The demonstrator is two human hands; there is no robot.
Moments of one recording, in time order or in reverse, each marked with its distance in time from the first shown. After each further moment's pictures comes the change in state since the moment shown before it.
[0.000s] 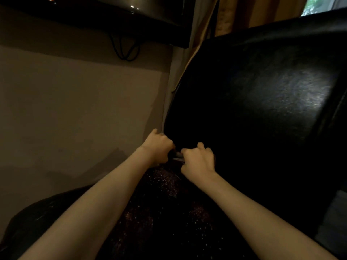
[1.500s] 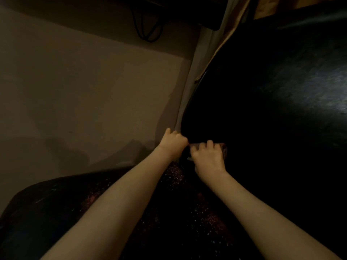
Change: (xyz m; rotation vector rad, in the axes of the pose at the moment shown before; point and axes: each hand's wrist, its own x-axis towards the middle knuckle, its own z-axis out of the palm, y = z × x) left_hand 0.036 0.001 0.051 -0.161 -0.020 -0.146; right_hand 0.039 0.001 0.060 -0.400 0.072 -0.168
